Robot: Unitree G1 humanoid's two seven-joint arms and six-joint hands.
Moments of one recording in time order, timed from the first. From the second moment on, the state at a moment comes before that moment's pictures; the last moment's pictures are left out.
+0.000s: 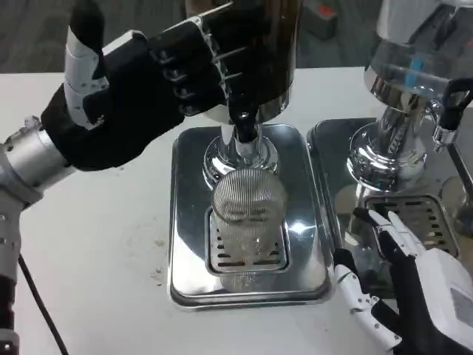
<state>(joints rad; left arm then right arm) -0.57 0.41 0.21 0.42 -0.57 0.06 -1.25 0.54 -0.09 0.25 -0.40 -0.82 0.04 -0.23</state>
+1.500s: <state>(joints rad) -0.55 0.40 0.13 0.50 -0.42 -0.18 -1.21 0.53 -0.09 0.25 -0.40 -0.80 0.04 -0.23</state>
